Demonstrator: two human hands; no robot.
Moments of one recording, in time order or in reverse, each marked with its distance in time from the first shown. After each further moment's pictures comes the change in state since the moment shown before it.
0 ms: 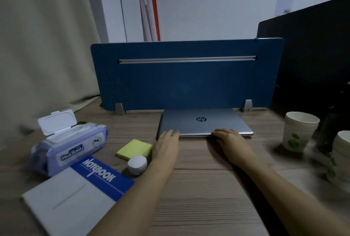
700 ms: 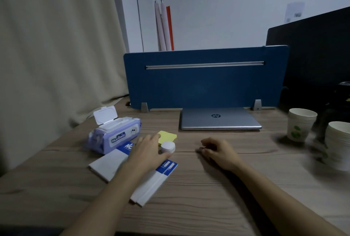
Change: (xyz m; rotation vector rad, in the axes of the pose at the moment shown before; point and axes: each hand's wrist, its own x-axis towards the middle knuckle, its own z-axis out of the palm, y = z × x) left_hand -0.133 -0.097 -0.076 -0.059 0.054 -0.093; right_hand -0.060 -0.121 -0.015 0.523 -0.159 0.085
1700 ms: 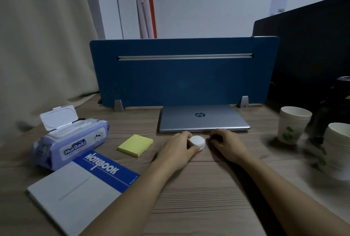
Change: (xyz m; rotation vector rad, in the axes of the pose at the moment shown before) left_hand 0.075 0.118 0.073 -0.311 -0.054 0.196; right_hand 0.048 0.084 -0.048 -0.241 0.139 0.071
